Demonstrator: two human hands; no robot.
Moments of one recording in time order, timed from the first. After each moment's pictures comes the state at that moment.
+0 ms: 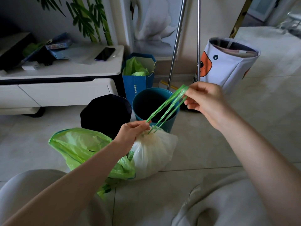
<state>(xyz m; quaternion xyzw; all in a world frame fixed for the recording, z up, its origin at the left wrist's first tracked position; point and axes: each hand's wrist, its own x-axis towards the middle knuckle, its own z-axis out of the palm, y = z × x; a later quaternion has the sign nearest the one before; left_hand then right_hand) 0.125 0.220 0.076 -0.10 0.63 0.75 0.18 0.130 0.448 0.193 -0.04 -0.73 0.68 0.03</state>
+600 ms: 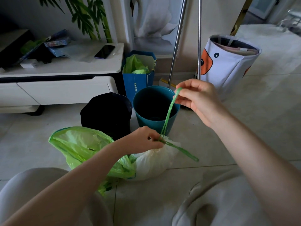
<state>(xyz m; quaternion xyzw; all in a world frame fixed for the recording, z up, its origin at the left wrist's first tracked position) 0.138 0.232 0.107 0.25 0.87 0.33 0.26 0.124 0.428 0.187 -0.03 -0.67 0.74 0.01</state>
